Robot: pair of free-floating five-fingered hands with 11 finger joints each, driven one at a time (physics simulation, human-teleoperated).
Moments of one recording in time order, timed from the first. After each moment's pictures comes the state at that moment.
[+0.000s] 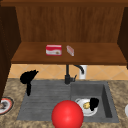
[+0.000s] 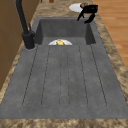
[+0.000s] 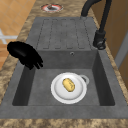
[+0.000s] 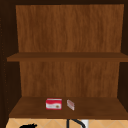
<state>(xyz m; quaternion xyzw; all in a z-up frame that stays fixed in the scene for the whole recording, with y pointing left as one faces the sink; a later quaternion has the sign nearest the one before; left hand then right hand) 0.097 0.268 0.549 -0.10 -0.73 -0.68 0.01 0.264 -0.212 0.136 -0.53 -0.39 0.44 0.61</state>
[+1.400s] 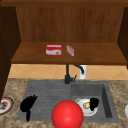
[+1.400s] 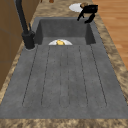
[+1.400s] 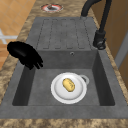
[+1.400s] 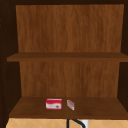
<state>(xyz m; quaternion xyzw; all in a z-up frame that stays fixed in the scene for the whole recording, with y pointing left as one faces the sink) 0.035 0.282 0.360 -0.10 -0.73 -0.68 0.01 0.264 -0.212 0.136 -0.53 -0.39 0.44 0.61</state>
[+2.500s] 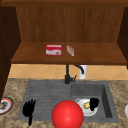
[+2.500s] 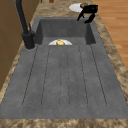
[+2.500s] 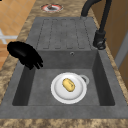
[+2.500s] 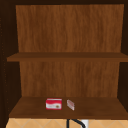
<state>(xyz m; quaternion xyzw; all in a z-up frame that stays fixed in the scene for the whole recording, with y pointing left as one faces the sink) 0.042 0.270 0.303 -0.03 -0.72 -0.69 0.09 0.264 -0.212 0.136 -0.53 -0.39 0.44 0.61</state>
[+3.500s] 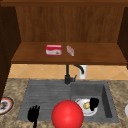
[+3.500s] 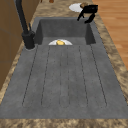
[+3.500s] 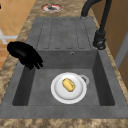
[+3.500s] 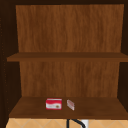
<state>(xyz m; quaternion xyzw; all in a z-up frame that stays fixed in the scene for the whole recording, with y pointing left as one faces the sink) 0.034 0.239 0.259 -0.04 -0.71 -0.69 0.11 0.264 -0.212 0.136 -0.53 -0.39 0.44 0.61</state>
